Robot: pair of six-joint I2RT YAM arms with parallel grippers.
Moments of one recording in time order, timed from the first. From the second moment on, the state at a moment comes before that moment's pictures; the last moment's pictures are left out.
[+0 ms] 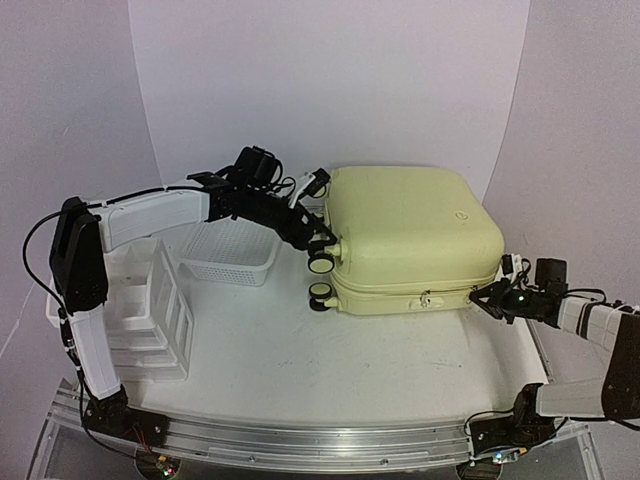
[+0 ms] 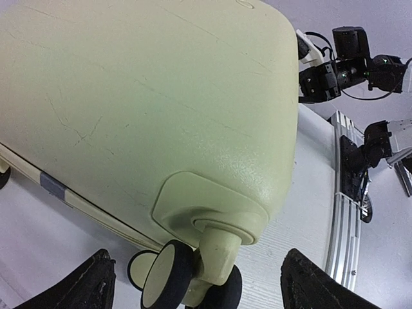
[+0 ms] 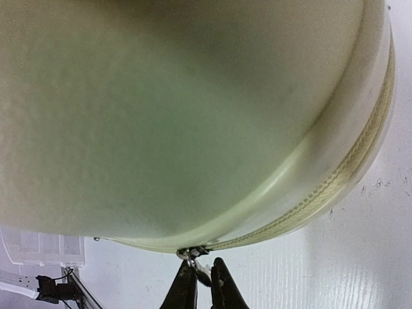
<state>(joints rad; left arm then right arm) -0.71 1.88 1.65 -0.40 0.59 0.05 -0.19 1.11 0.39 -0.06 -0.77 0.40</state>
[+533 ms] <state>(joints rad) -0.71 1.89 1.65 -0.43 0.58 0.05 -0.18 1.13 0.39 -0.02 -0.73 0.42</state>
